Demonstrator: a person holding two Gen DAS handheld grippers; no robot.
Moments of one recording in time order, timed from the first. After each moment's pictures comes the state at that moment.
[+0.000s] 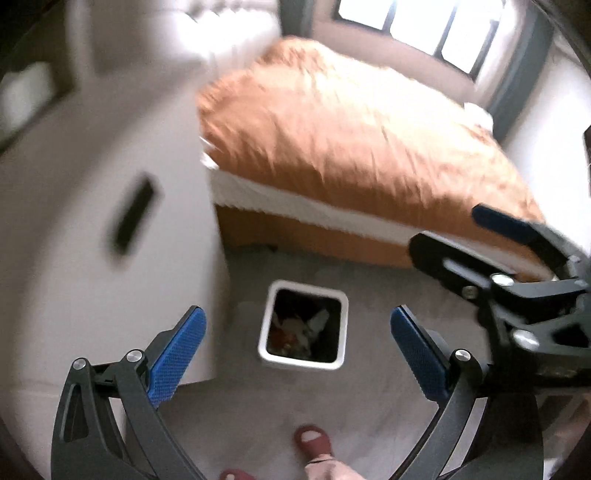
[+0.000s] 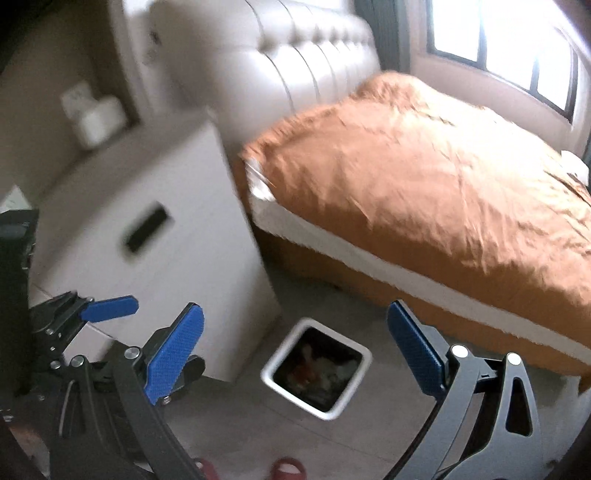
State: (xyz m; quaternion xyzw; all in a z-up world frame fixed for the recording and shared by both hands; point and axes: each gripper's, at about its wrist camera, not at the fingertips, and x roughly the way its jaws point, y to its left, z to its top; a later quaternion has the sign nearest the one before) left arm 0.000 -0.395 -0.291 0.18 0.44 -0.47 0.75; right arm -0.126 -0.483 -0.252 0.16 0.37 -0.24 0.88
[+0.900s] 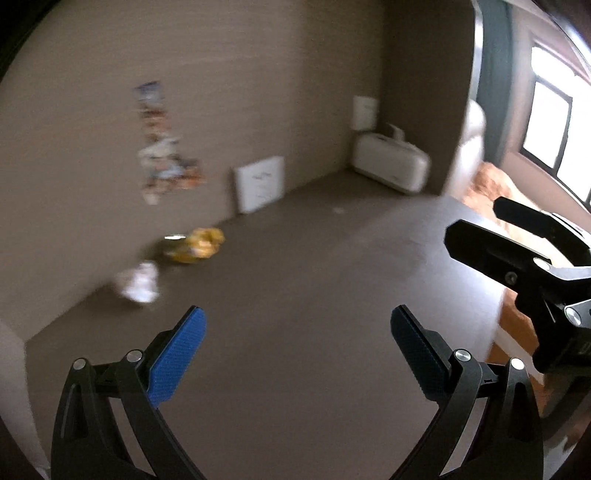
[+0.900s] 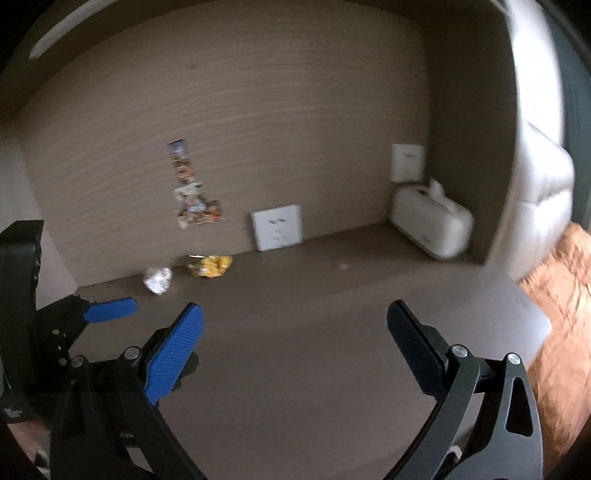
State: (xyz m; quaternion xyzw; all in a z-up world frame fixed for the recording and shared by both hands) left arm 0.102 0.012 -0.119 0.05 0.36 -0.14 0.92; right arm 0.072 -0.143 -0.087 0.00 0.29 0.09 0.95
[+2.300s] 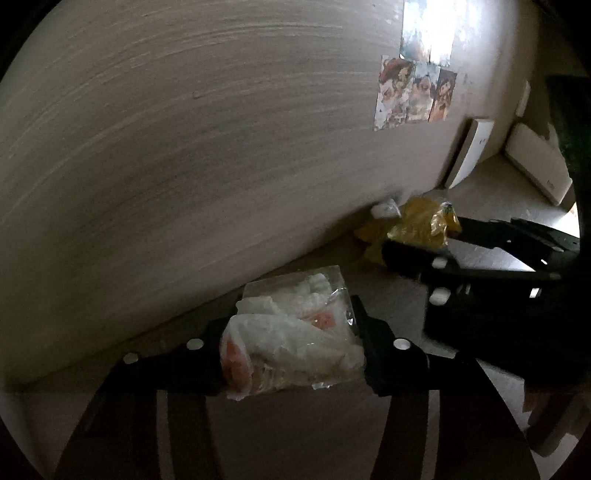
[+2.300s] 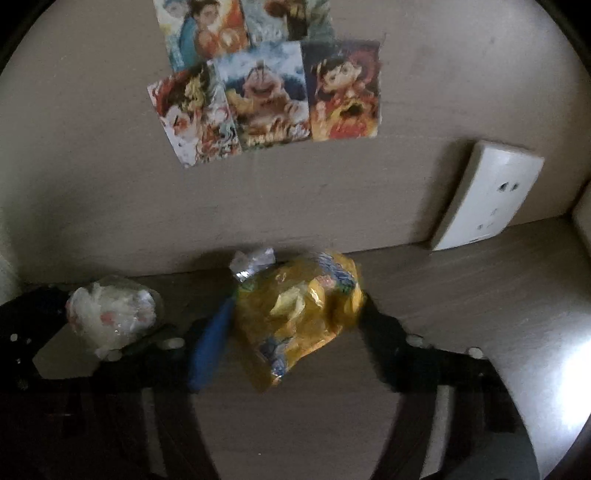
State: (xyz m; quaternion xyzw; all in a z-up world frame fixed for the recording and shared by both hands) left arm 0.287 0.157 -0.219 0.03 0.44 -0.06 0.90; right arm 0.296 0.031 -0.218 -0.01 0.43 0.17 0.88
